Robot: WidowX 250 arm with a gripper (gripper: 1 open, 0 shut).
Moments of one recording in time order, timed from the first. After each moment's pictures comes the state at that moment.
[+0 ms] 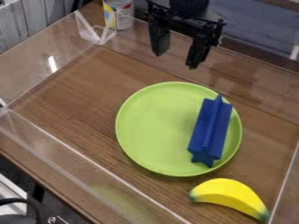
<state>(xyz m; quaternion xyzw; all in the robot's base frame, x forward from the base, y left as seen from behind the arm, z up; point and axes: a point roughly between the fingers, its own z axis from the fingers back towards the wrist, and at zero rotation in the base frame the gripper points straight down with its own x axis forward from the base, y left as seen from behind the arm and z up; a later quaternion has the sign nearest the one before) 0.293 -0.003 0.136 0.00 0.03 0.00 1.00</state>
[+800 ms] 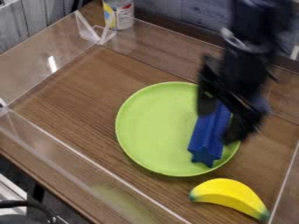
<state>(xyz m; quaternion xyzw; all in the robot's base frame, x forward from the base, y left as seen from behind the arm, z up) 0.234 -0.112 0.103 -0.01 0.05 -0.31 0.95</state>
